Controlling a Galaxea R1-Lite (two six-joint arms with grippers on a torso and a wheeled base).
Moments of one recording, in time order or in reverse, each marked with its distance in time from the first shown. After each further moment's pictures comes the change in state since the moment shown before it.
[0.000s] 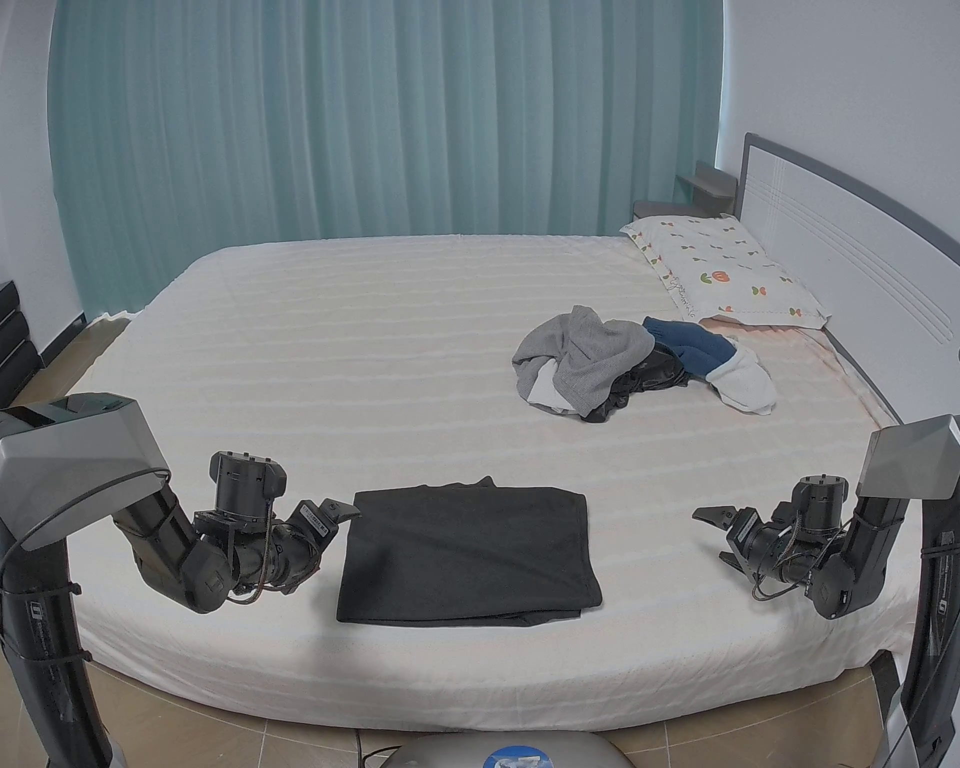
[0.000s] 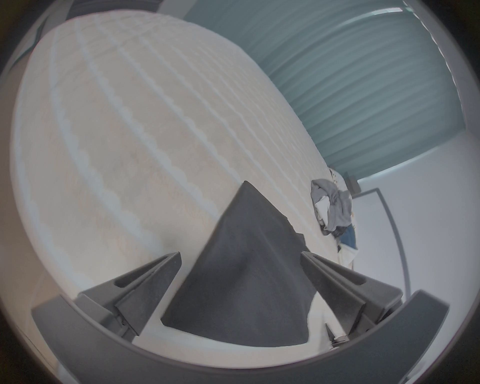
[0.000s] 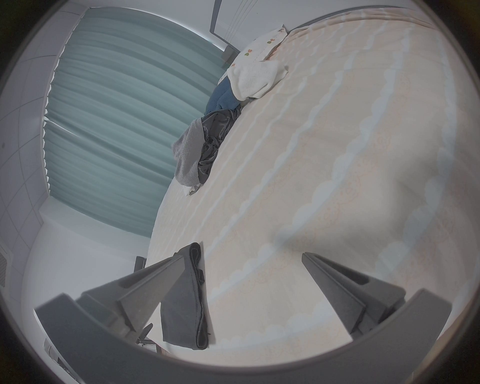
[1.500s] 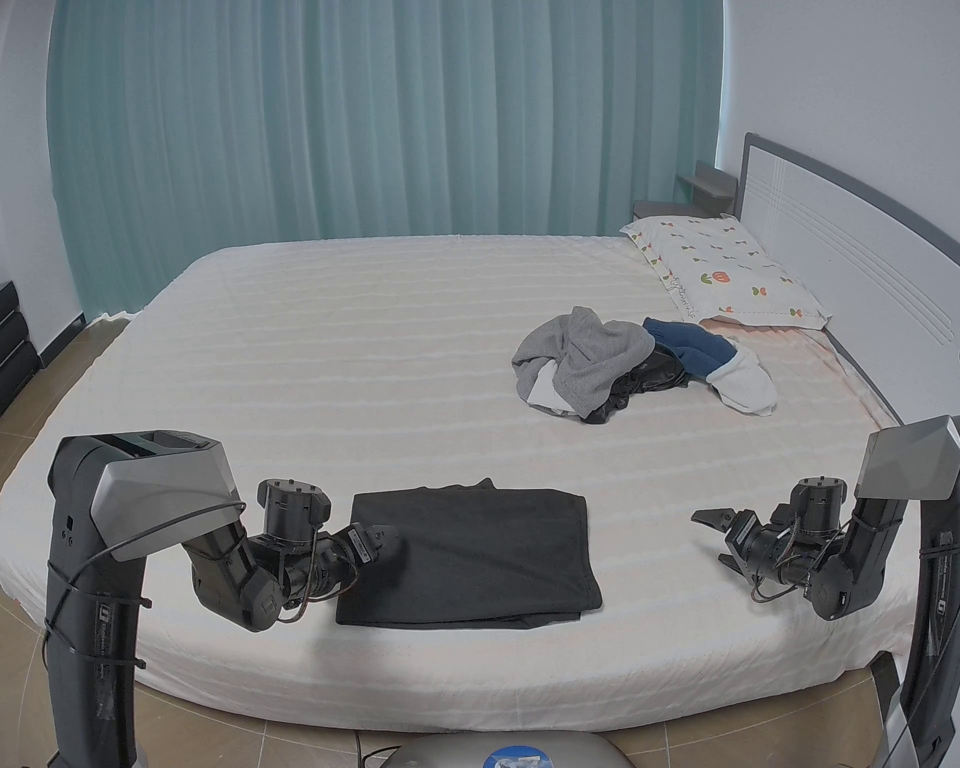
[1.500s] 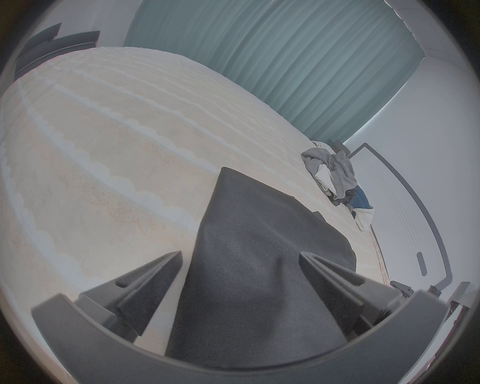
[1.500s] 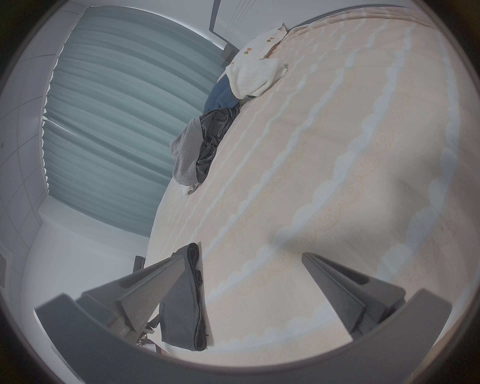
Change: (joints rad) left arm -0.049 0.237 -0.117 -0.181 0.039 0.271; right arm 0.002 0.007 0.000 0.000 -0.001 -0.003
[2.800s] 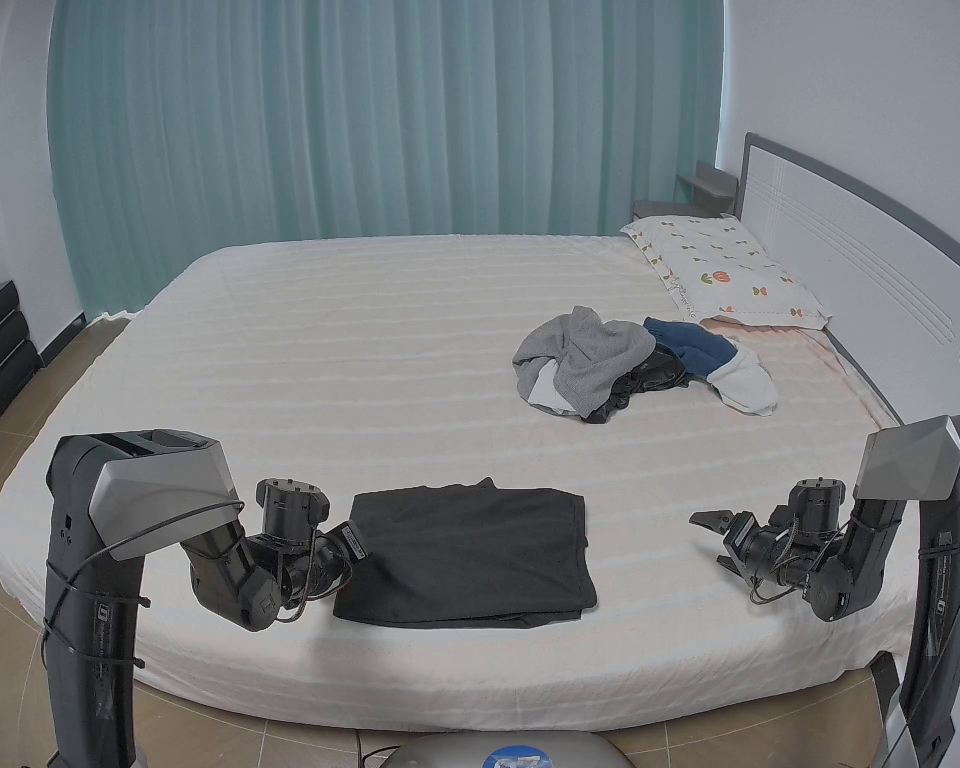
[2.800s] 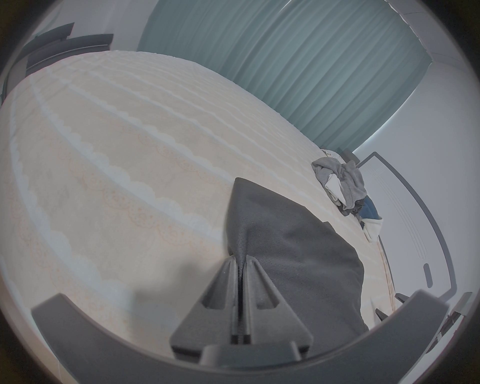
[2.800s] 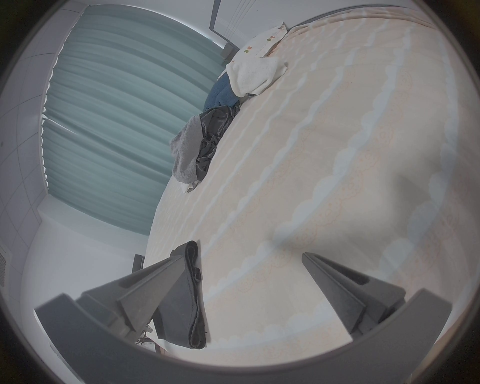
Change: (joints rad) left arm 0.000 -0.005 0.007 0.001 0.071 -0.033; right arm 0.007 0.000 0.006 0.000 -0.003 -0.002
